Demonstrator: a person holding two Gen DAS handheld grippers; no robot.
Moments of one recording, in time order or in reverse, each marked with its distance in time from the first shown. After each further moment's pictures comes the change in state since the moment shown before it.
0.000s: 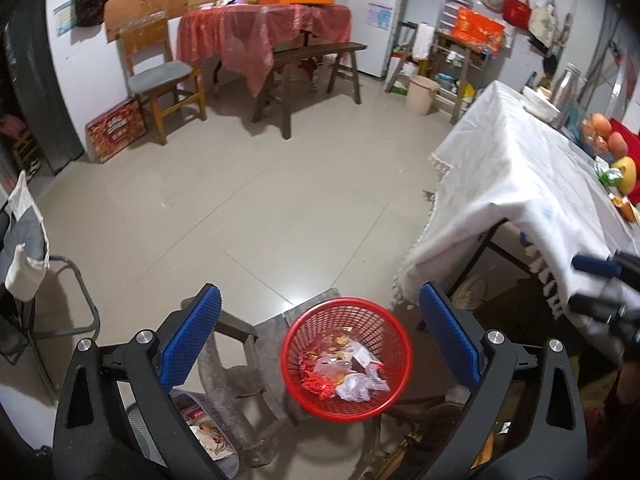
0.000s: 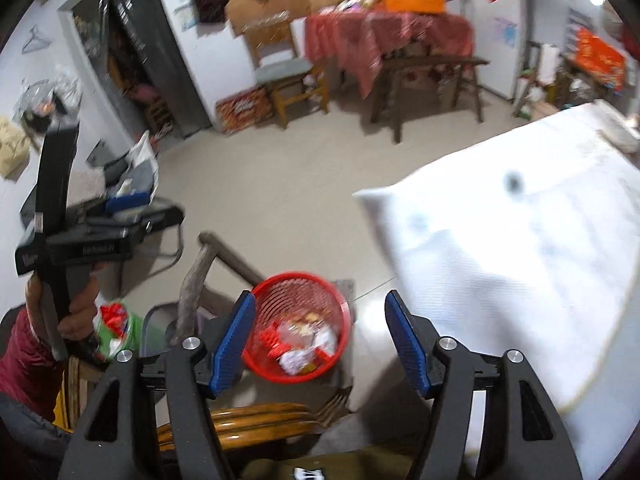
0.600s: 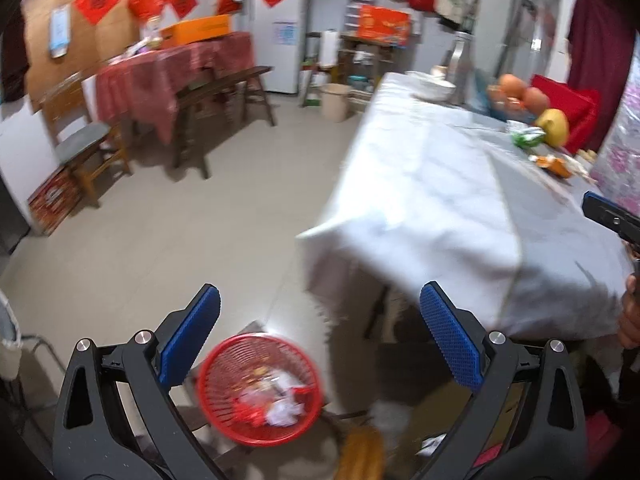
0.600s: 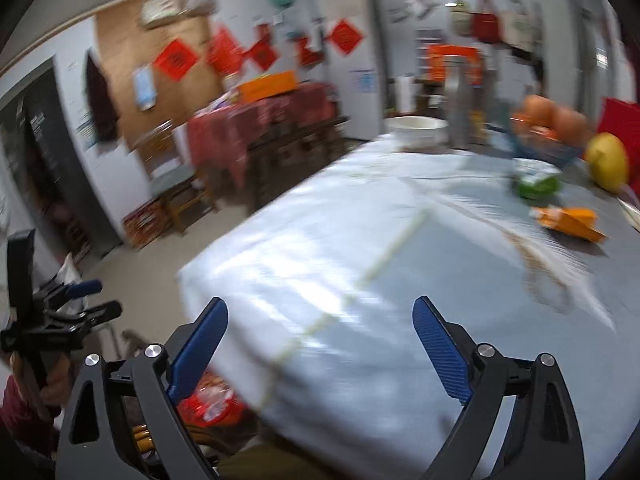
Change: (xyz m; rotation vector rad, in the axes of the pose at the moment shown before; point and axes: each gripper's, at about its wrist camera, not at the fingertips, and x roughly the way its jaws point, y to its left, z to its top) left arm -0.014 -0.152 0.015 0.231 -0.068 -0.198; right arm -0.150 -0.158 -0.074 0.318 -0.320 -0.312
